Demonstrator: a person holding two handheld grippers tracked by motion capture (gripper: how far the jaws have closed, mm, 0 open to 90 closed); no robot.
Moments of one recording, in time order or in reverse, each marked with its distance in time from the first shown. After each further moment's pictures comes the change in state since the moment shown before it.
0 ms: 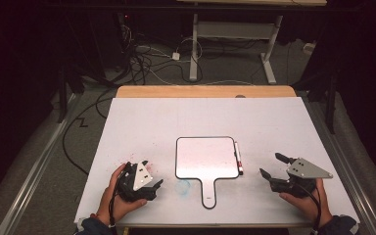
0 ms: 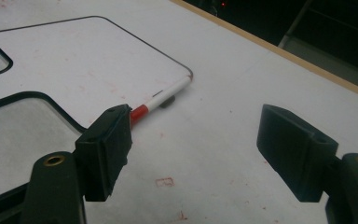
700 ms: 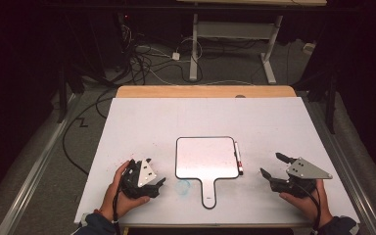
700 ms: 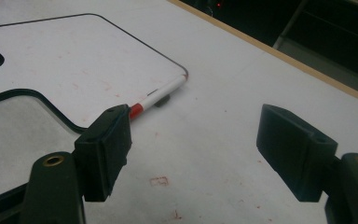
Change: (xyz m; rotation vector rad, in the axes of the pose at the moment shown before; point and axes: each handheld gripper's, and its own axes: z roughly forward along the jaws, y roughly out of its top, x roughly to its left) left arm 0.003 0.005 0.011 0.008 -0.012 0.006; right arm 0.000 -0.002 0.002 0.013 -0.013 -0.018
